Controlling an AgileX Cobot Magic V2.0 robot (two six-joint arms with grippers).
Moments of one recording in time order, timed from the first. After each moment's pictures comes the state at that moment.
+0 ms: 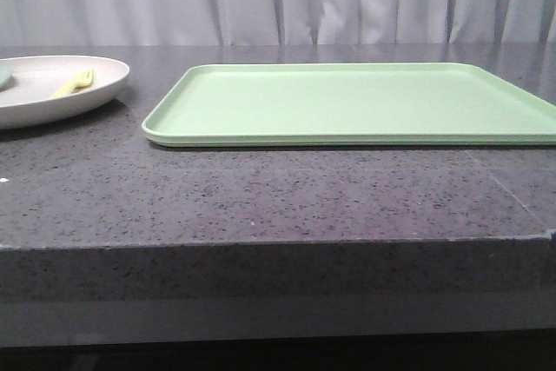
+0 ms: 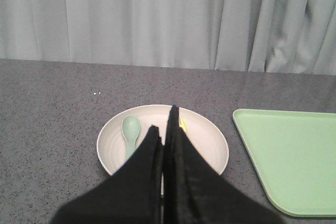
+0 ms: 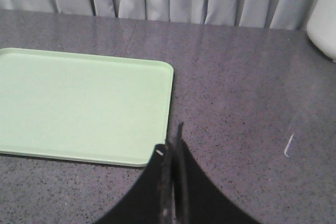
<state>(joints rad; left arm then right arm) -0.06 0.37 -0.70 -0.02 0.54 -0.05 0.04 0.35 -0.61 0.01 0.58 -0.01</state>
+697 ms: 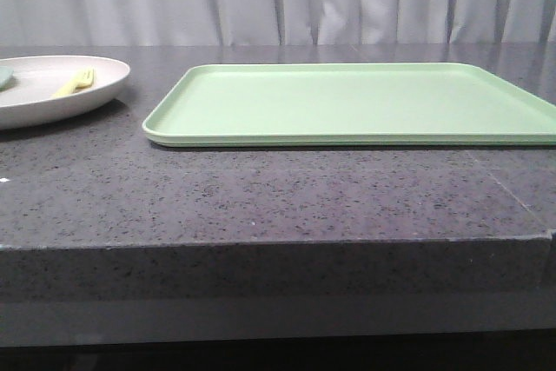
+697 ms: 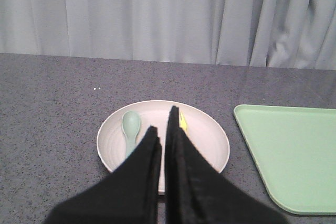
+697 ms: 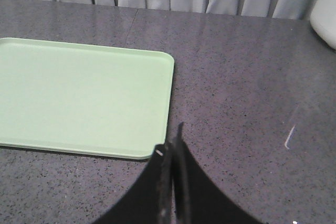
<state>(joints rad) -0.06 0.38 -0.70 -0.02 0.54 -0.05 0.04 0.36 -0.61 0.01 0.60 -0.01</state>
